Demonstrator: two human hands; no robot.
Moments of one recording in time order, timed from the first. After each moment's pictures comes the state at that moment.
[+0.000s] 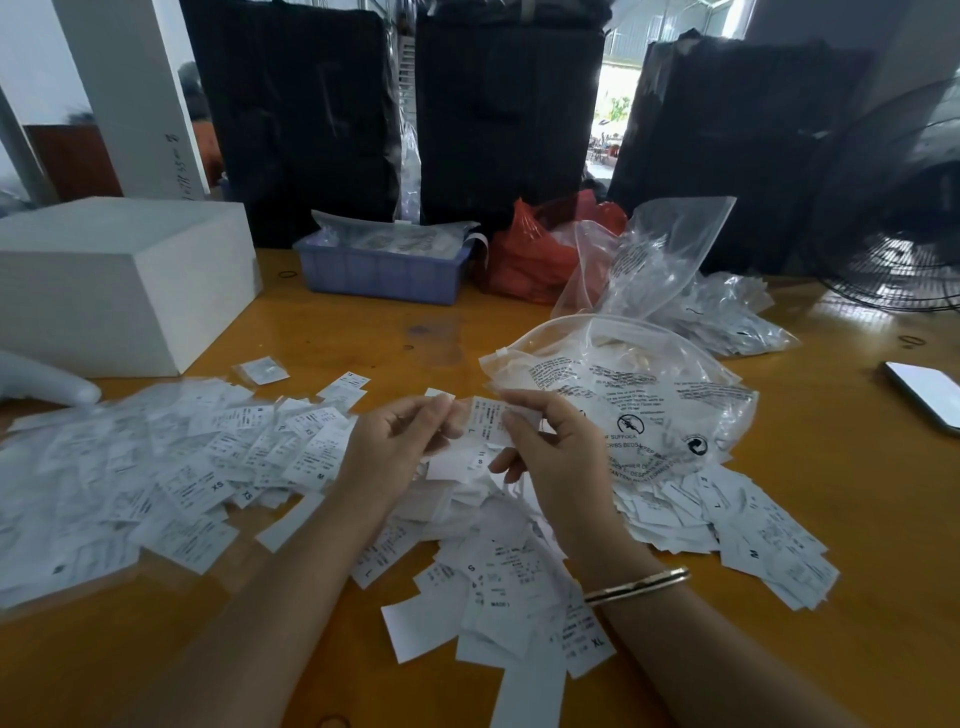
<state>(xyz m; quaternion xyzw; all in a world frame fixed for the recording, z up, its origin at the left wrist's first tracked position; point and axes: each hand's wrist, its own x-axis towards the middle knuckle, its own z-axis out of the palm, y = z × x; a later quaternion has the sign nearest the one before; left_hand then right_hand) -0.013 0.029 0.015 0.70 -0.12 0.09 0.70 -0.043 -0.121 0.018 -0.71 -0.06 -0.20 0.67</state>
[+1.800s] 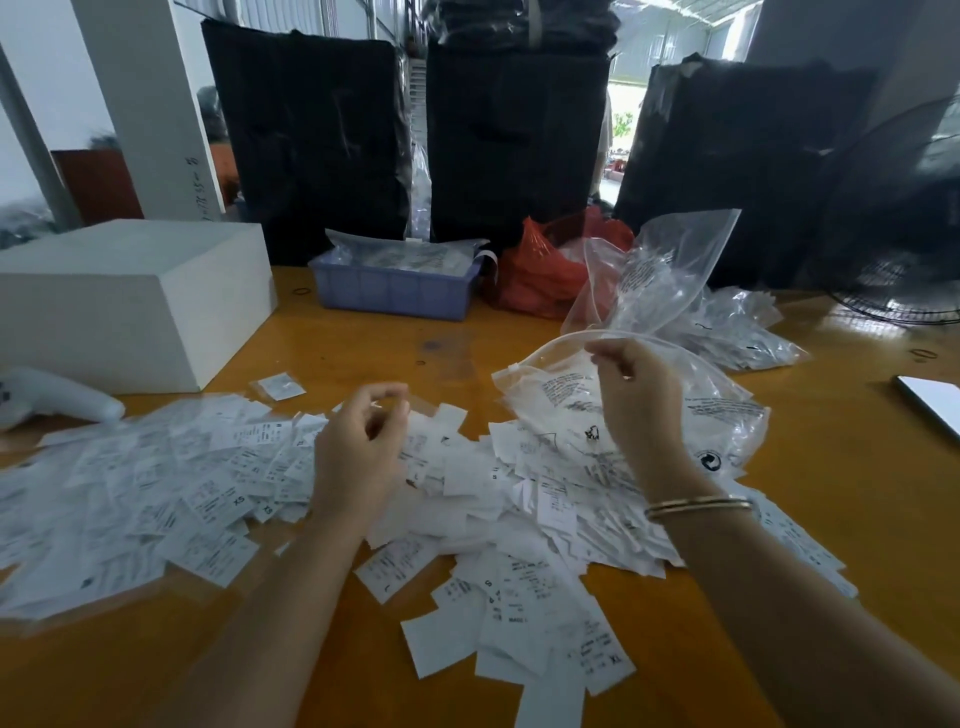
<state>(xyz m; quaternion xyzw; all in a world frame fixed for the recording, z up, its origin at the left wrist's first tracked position) 0.000 0.055 0.015 0.81 -0.03 0.24 0.54 0.006 -0.174 0.054 -0.80 0.03 -0.37 0.47</state>
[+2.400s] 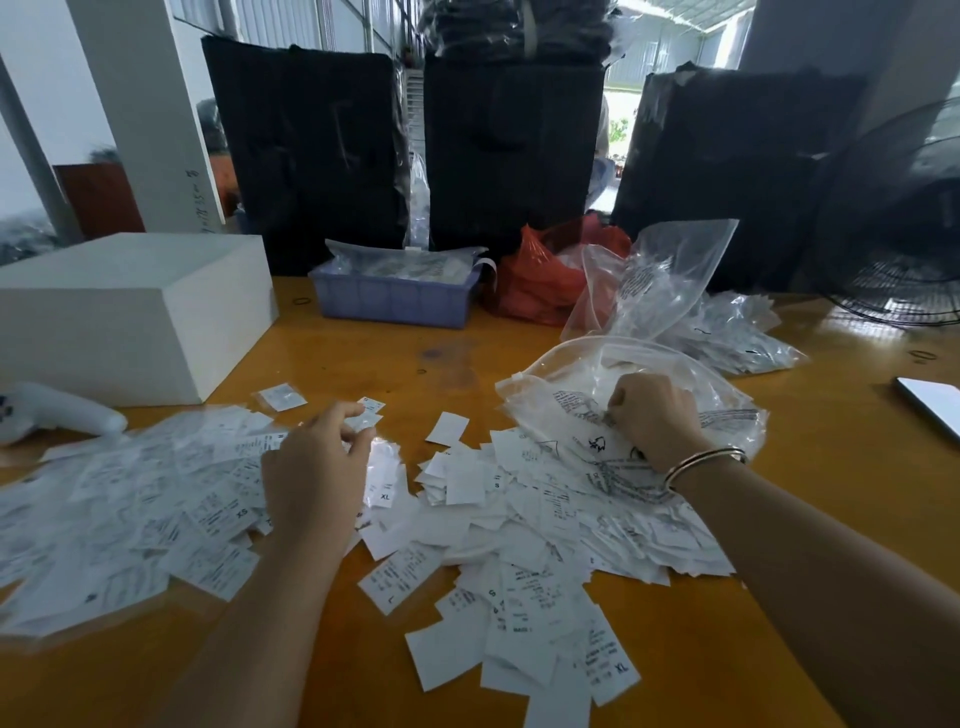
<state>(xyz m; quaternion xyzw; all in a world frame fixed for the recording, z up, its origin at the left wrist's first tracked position) 0.010 0.083 0.005 0.91 0.05 0.33 0.27 0.042 -0.220 0.044 -0.98 0.12 -0.16 0.09</state>
